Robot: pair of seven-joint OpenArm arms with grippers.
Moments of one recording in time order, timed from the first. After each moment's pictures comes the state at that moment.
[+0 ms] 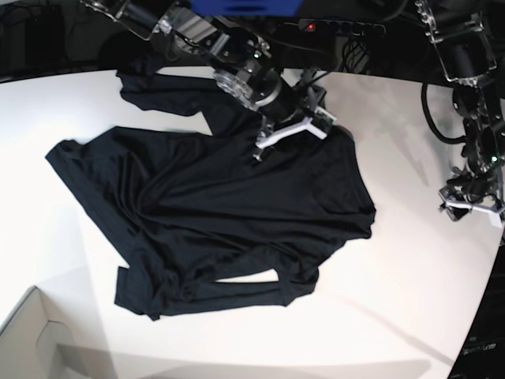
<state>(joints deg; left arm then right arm) -5.1 -21.6 -22.2 72.6 -28.2 0.1 32.9 -0.8 4.2 -52.3 85.7 -16.0 0.4 -24.9</state>
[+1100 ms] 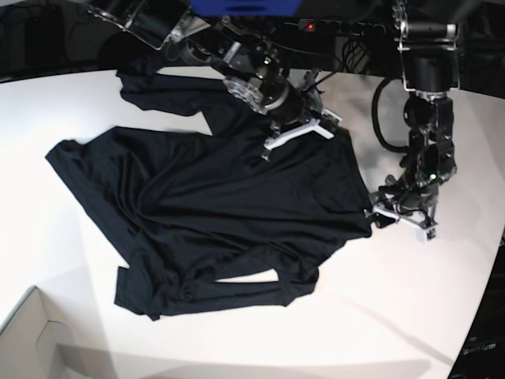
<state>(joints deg) -10.0 -13.7 -6.0 67.6 -28.0 0.1 32.1 2.1 2.0 -53.1 77.7 -16.2 0.4 -24.4</state>
